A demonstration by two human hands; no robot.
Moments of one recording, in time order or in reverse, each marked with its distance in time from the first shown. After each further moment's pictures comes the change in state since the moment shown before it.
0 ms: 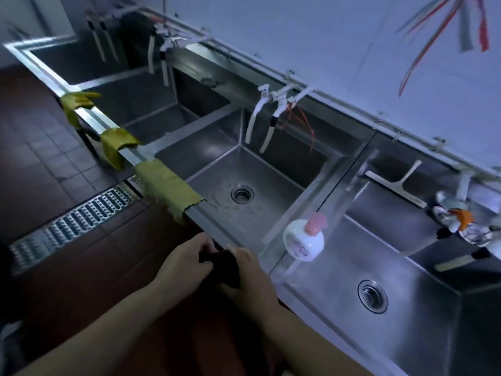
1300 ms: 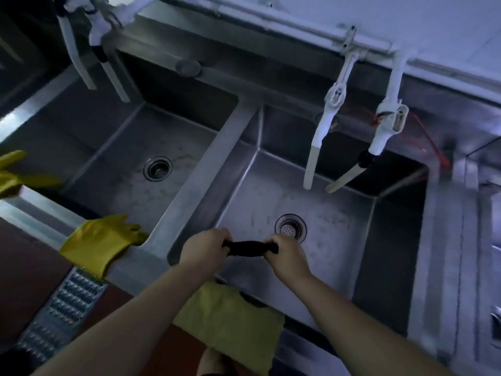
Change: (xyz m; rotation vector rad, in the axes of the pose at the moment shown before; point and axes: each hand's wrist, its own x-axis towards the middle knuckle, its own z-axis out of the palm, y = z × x) left_hand 0.470 -0.137 -0.127 0.563 -0.314 0.087; right_hand 0.446 0.044 0.050 0.143 0.107 0.548
